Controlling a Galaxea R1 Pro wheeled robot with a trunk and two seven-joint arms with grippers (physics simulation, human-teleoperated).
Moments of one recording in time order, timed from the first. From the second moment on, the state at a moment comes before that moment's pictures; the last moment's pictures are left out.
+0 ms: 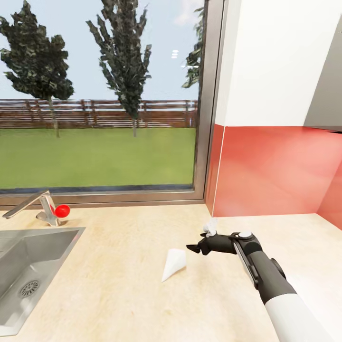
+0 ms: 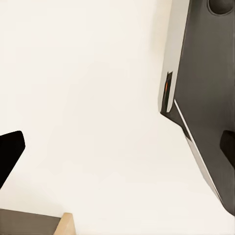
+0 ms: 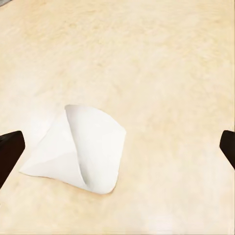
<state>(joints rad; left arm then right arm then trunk) 0.01 0.16 0.01 0.05 0.04 -0.05 0.01 -0.61 -0.06 0.10 -1.09 0.20 0.57 0.84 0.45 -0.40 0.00</state>
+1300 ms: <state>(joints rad) 0.03 0.15 0.01 0.05 0.04 -0.05 0.01 -0.61 -0.06 0.11 -1.08 0.20 0.57 0.84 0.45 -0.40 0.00</state>
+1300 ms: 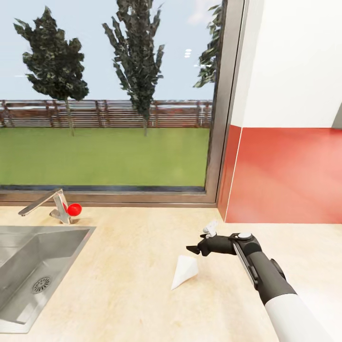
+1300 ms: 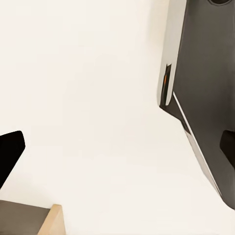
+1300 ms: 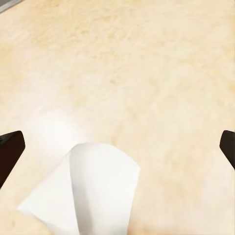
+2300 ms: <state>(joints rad) 0.03 0.15 0.01 0.05 0.04 -0.05 0.01 -0.61 -0.04 0.12 -0.91 0.20 0.56 0.84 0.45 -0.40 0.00</state>
